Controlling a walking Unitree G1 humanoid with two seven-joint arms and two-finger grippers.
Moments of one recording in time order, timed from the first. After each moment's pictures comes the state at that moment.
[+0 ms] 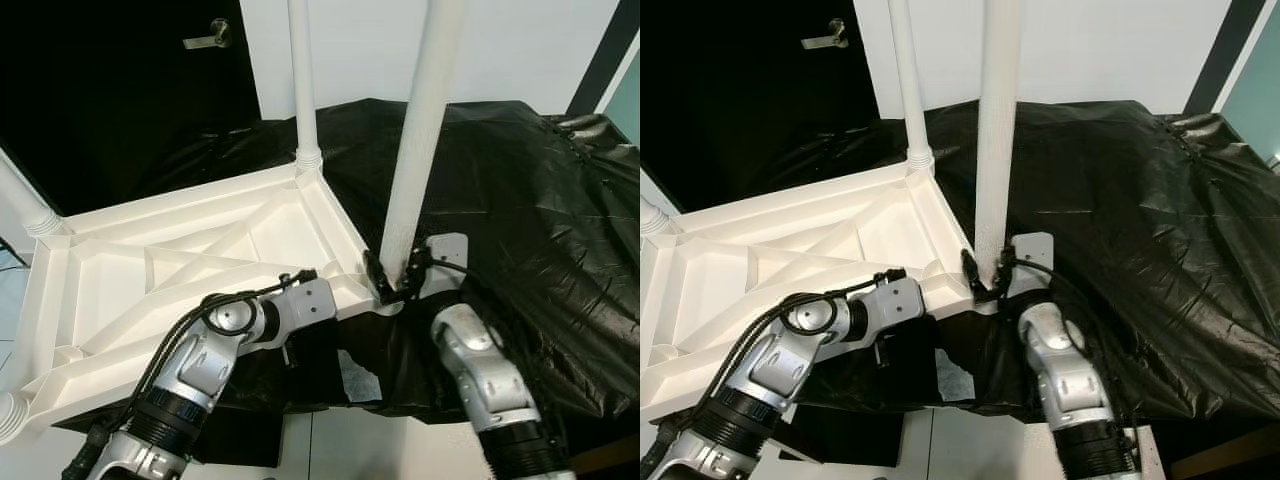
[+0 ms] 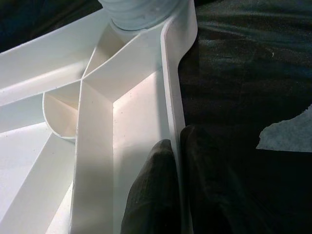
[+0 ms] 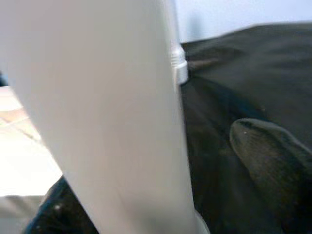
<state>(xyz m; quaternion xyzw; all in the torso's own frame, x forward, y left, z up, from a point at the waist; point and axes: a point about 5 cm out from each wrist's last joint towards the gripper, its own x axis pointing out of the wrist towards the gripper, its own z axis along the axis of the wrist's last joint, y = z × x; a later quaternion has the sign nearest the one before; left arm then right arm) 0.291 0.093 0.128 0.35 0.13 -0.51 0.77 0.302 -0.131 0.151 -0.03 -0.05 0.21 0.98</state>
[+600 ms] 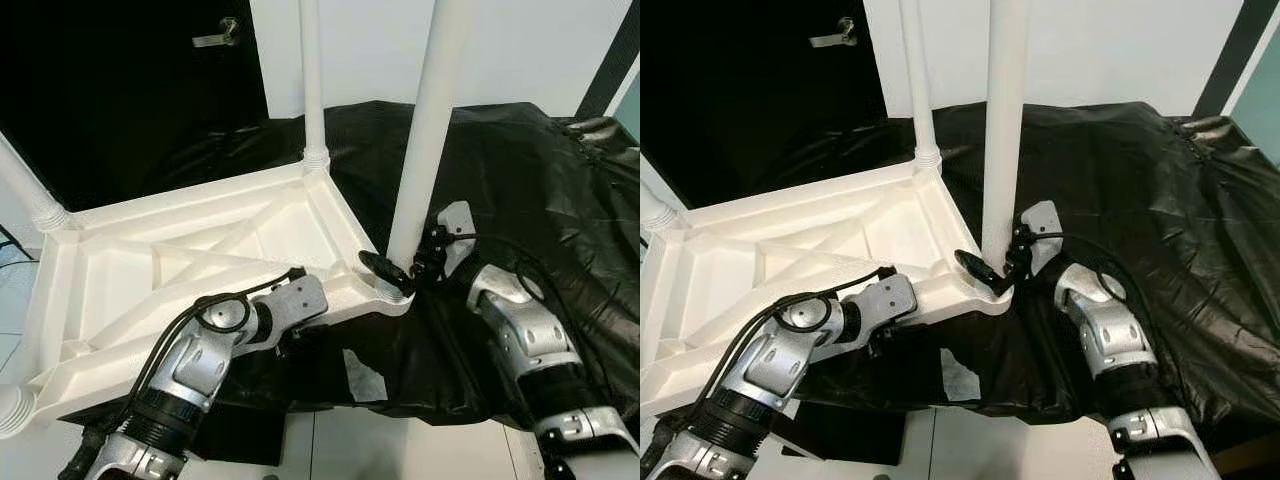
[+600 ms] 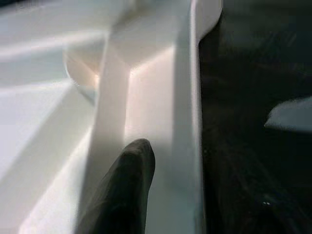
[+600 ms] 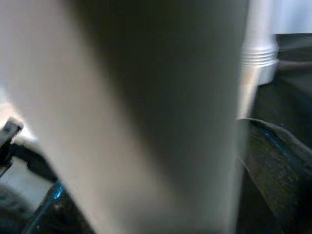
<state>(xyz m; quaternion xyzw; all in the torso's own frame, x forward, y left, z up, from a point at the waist) 0.288 0.100 0.137 0.30 0.13 -0.51 0.79 0.326 -0.142 0.161 -0.08 -0.02 0.42 0.90</state>
